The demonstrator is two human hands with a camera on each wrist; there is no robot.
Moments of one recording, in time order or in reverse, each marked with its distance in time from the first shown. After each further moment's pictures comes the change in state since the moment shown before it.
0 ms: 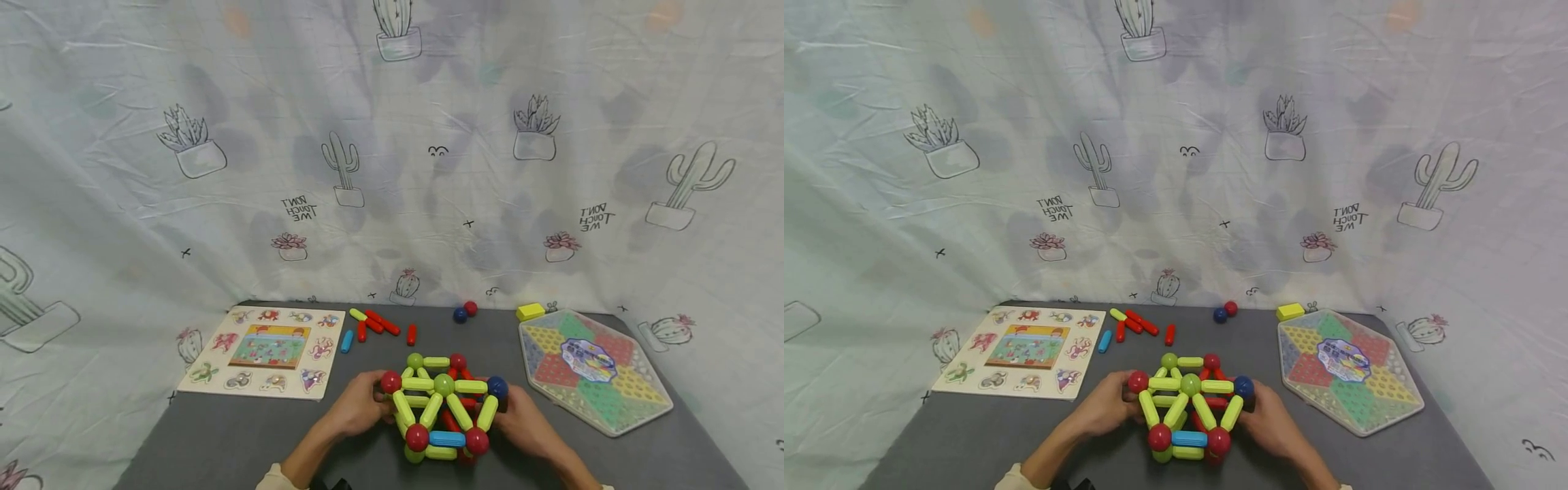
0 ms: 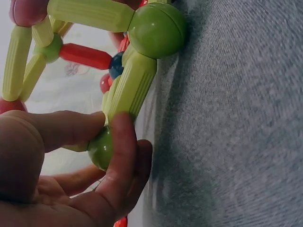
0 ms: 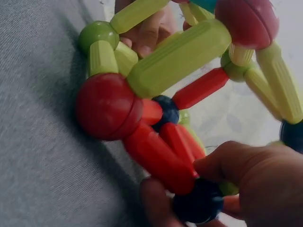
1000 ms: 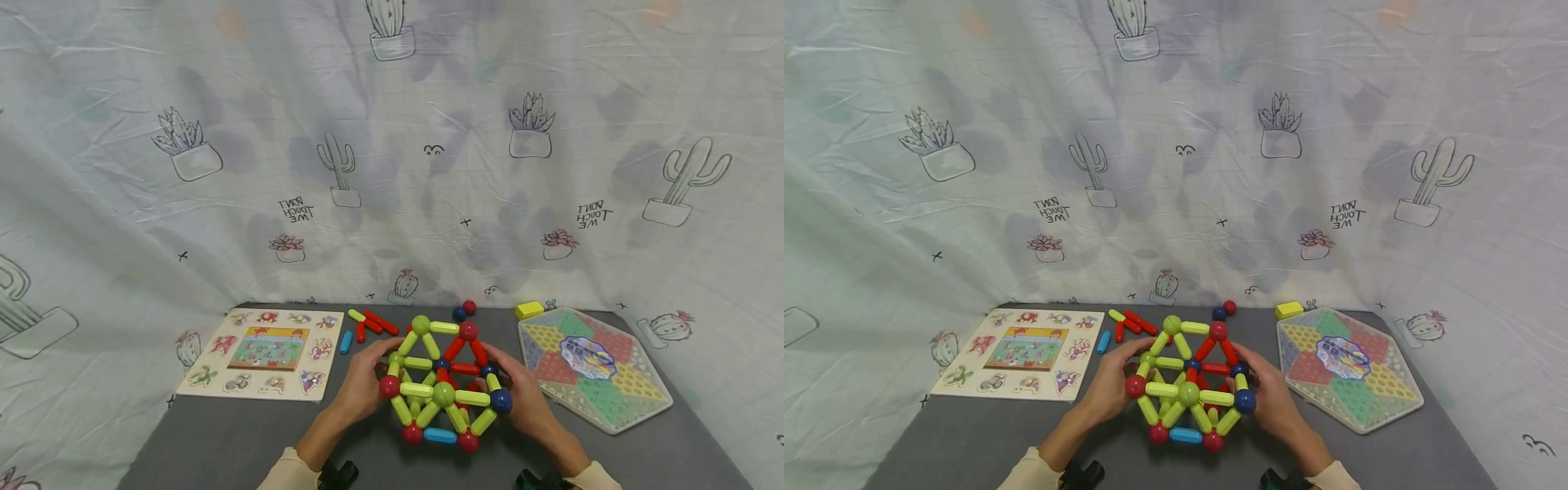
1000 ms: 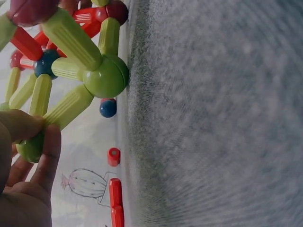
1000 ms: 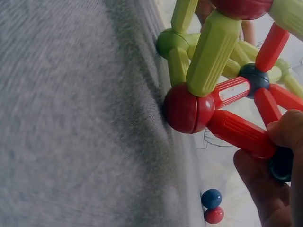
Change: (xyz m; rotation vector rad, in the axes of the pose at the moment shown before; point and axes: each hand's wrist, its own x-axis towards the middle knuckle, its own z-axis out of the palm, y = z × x) left_hand 0.031 -0.002 -0.001 0.267 0.270 0.380; right_hand 0.021 0.009 -0.005 -0.148 0.318 -0.453
